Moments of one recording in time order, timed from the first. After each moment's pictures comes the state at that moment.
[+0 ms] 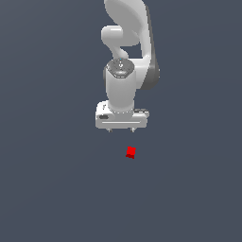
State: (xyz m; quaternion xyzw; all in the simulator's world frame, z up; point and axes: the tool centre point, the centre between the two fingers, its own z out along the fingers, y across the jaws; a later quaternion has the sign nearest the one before) arm 0.002 0.001 0.163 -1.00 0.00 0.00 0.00
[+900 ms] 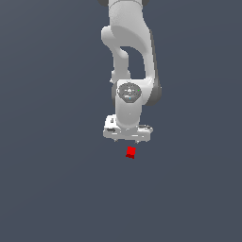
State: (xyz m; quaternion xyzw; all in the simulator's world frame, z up) arm 0.016 0.025 0.098 -1.00 0.05 0.00 0.00
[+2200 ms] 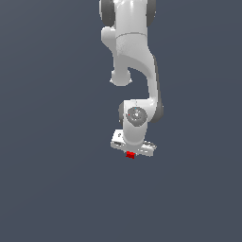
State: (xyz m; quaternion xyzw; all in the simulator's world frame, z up) arm 0.040 0.051 0.020 -0.99 0.12 0.00 0.00
